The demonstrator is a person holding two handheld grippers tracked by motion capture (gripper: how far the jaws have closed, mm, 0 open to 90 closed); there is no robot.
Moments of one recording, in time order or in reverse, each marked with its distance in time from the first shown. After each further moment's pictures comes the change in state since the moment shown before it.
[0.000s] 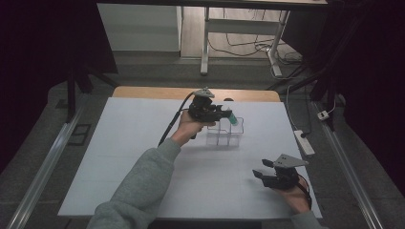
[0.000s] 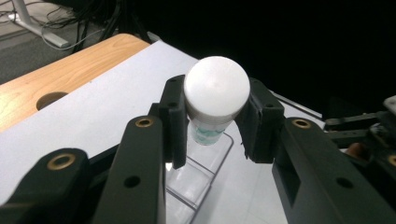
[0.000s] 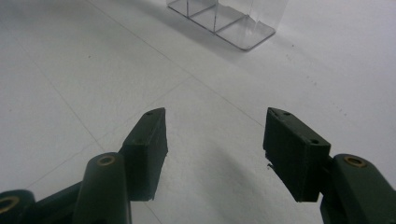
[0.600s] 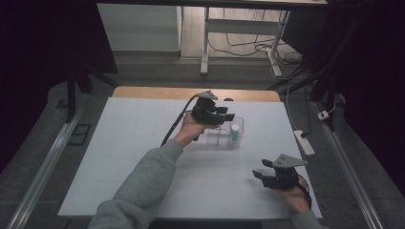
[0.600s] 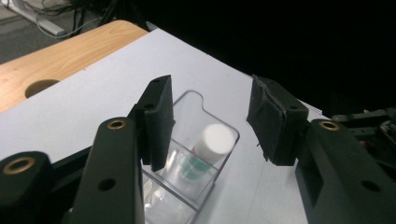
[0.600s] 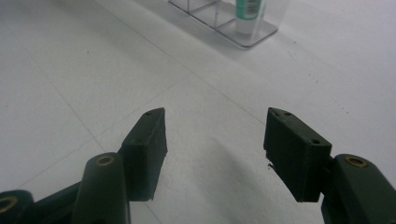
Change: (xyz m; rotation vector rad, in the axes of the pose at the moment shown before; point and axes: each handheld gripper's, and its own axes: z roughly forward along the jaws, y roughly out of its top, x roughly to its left) left arm 0.000 -0.006 0.005 0.018 -0.012 -0.015; right arm -0.001 -0.001 0.002 0.013 0.005 -0.008
